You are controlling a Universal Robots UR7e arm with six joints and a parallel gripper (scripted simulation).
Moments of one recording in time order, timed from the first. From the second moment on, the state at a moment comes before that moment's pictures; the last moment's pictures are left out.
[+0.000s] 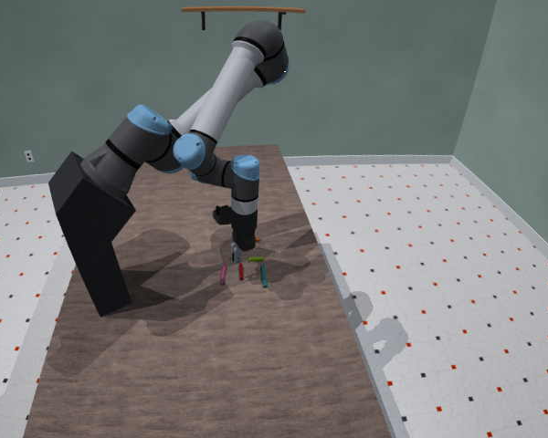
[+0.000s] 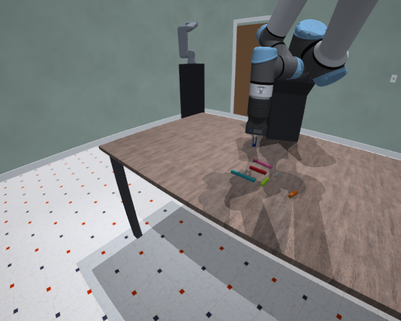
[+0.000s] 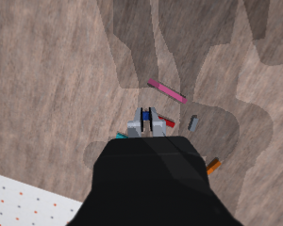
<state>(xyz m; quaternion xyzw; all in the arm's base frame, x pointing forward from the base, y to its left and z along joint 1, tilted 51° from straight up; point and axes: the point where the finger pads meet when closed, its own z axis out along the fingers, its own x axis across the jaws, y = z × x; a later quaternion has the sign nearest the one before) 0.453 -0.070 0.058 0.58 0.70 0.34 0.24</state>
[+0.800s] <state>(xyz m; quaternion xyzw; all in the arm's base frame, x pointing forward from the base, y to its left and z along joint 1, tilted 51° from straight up) 0.446 -0.134 0.042 0.51 0.74 0.33 0.28</state>
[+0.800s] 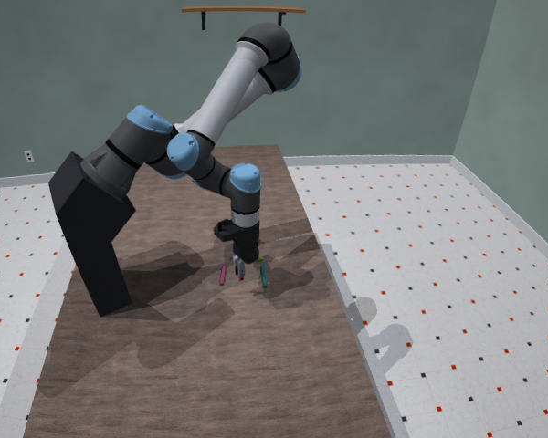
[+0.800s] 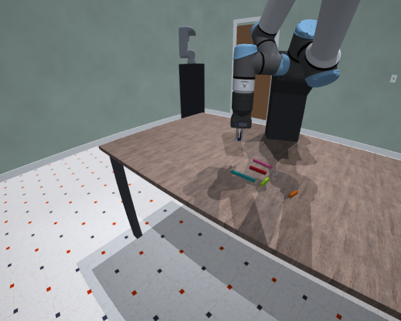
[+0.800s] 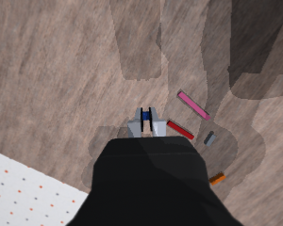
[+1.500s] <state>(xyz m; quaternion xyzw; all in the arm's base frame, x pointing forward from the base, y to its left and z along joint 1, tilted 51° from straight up) 0.450 -0.133 0.039 0.51 0.74 0.33 0.28</state>
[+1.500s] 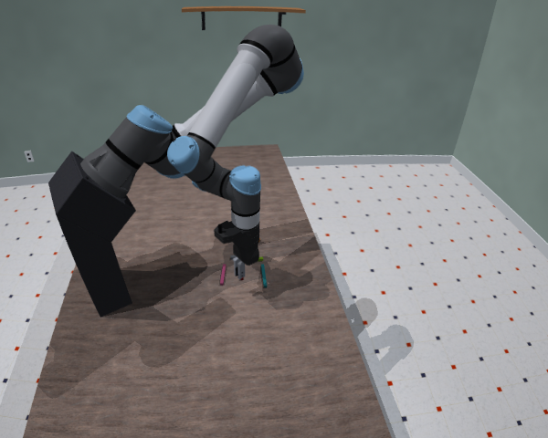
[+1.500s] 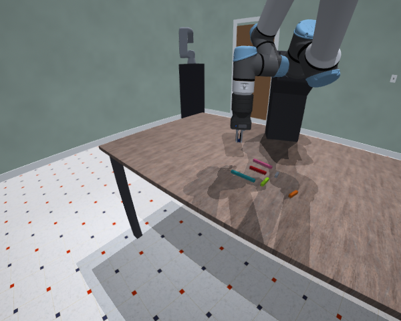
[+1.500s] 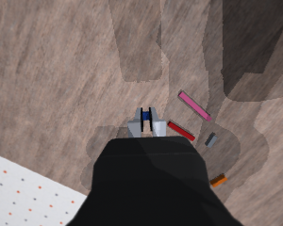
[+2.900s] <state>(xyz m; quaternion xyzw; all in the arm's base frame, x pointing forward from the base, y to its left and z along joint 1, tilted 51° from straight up) 0.511 -0.118 -0.012 0.51 0.74 0.33 0.28</state>
